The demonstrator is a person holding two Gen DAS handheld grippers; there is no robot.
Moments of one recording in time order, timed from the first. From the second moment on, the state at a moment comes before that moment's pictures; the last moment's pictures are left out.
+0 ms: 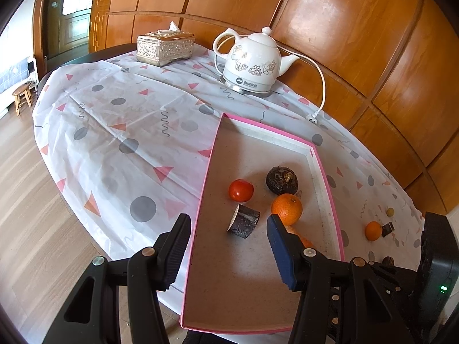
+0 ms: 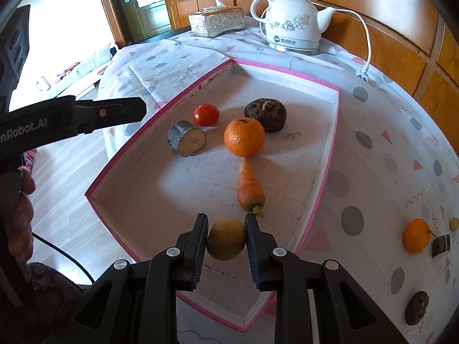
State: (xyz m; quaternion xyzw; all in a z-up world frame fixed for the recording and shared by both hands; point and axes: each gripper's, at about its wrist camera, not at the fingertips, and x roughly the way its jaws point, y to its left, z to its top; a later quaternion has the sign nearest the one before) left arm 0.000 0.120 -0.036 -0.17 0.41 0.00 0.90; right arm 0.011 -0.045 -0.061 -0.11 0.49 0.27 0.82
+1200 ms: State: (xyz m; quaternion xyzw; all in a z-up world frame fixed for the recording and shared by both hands) left arm 0.000 0.096 -0.029 -0.13 0.42 -0.03 0.90; right arm -0.014 -0.200 -0.026 0.06 0.45 0.08 0.89
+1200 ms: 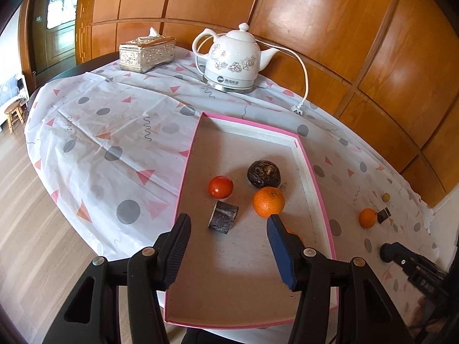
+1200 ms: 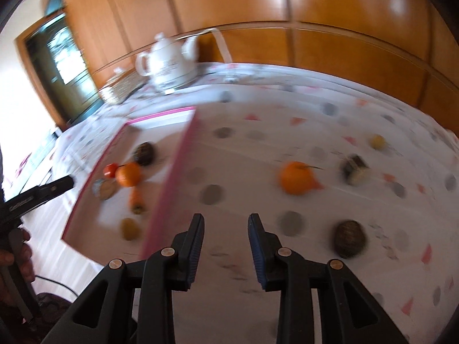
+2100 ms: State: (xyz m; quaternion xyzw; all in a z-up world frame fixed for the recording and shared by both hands) left arm 0.011 0.024 -0.021 -0.05 0.43 -0.09 0.90; right arm -0.091 -0.414 -0.064 0.20 0.42 -0.27 0.84
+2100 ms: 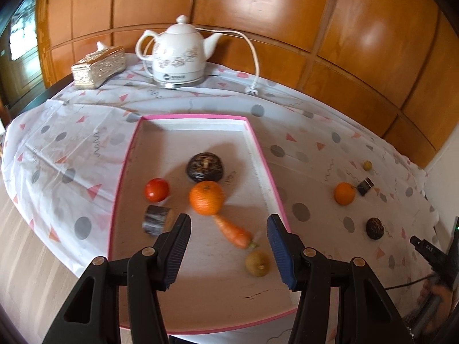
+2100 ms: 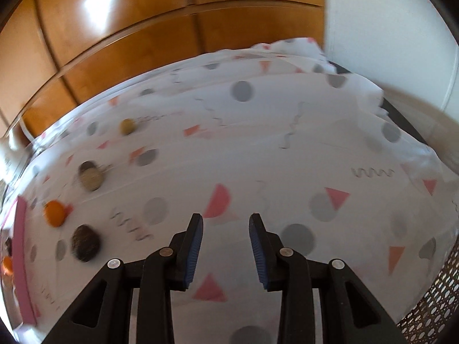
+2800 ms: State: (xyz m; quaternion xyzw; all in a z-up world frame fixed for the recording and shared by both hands) left arm 0.032 -0.086 -0.023 0.04 0.44 -0.21 0.87; right arm -0.105 -0.452 -0.080 0.22 0.41 -0.34 0.82
